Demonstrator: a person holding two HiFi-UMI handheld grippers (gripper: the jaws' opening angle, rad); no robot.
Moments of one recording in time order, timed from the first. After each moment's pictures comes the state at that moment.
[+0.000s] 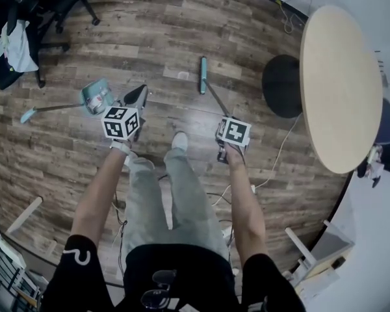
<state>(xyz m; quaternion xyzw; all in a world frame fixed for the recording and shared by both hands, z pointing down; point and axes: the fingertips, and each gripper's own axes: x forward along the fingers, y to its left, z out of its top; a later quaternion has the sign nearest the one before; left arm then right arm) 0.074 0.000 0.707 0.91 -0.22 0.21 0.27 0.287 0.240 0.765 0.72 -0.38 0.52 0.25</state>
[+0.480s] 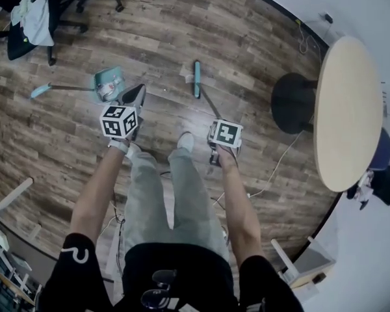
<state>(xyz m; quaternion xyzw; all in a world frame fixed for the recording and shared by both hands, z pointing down) -0.043 -0.035 0.716 0.89 -0.28 0.19 0.29 0.172 0.177 0.773 0.67 -0.43 0.53 0.28</state>
